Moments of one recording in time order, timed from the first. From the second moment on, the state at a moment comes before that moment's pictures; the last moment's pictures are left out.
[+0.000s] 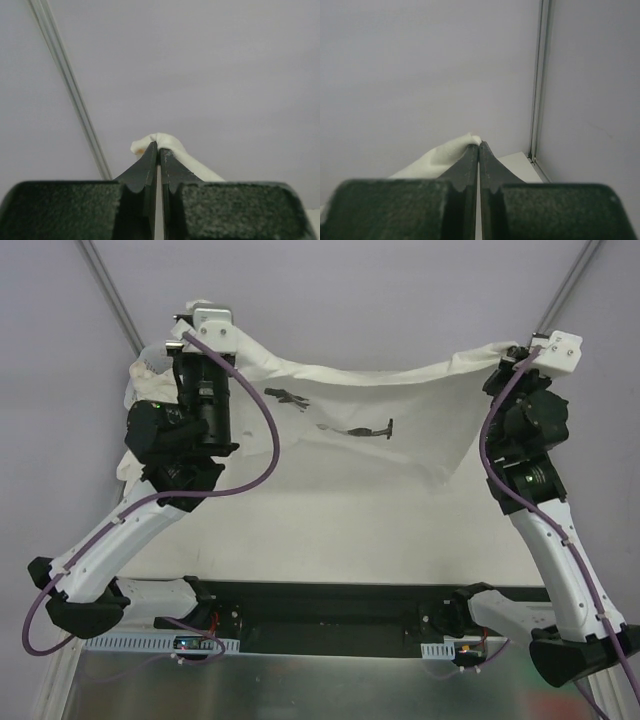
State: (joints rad) left arm -0.84 1.20 1.51 0.42 -0.77 0.82; right arm 0.34 1.06 1.30 0.08 0.60 -0.10
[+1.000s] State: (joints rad) left arm -0.55 1.71 1.72 0.40 -0.71 0.67; right arm 0.24 1.48 1.43 0.07 0.55 -0.04
